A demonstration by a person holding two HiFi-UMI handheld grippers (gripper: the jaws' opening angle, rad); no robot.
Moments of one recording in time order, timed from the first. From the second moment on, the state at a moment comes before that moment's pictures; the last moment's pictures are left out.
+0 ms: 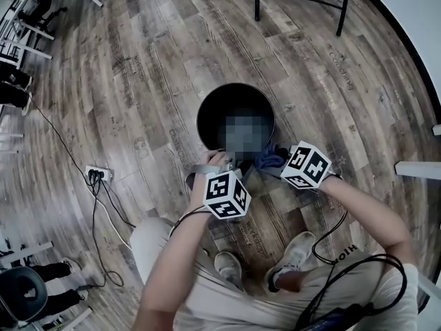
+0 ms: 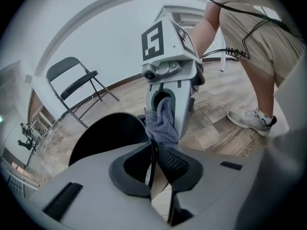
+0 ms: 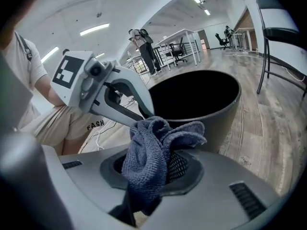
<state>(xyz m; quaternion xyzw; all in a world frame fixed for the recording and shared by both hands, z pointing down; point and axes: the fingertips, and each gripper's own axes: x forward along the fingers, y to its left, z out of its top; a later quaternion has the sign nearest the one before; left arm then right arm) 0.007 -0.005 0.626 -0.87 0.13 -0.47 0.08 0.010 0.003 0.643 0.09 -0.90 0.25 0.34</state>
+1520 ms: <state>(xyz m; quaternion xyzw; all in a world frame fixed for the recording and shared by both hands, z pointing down) -0.003 0.008 0.626 -0.87 0.09 -0.47 0.12 0.056 0.041 0.748 -0.01 -0.86 0.17 0.48</state>
